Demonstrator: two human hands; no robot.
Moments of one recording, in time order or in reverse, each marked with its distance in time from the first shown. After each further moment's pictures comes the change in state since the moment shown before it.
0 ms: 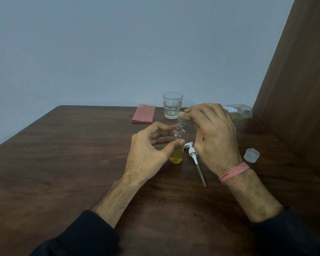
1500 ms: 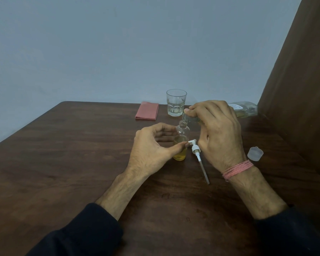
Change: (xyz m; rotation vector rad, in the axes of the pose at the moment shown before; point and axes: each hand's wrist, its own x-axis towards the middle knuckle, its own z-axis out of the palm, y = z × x) left_hand 0.002 -0.006 -0.004 0.130 -0.020 -0.086; right_hand 0.000 0.001 0.001 -0.003 0.015 0.001
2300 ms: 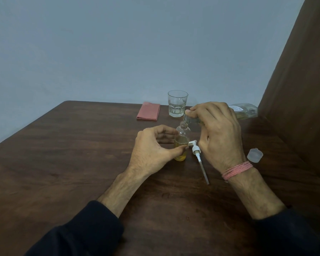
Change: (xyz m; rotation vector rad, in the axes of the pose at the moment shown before) left_hand 0.000 0.000 0.000 0.026 -0.022 -0.040; right_hand 0.000 -0.001 -0.001 -0.001 -0.002 -0.007
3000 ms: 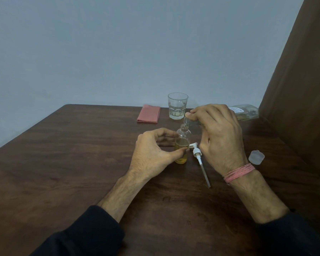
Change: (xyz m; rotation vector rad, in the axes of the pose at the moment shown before) left_hand -0.001 0.002 -0.001 0.004 -0.015 -0.014; right_hand 0.000 0.001 0.000 0.001 0.006 -0.004
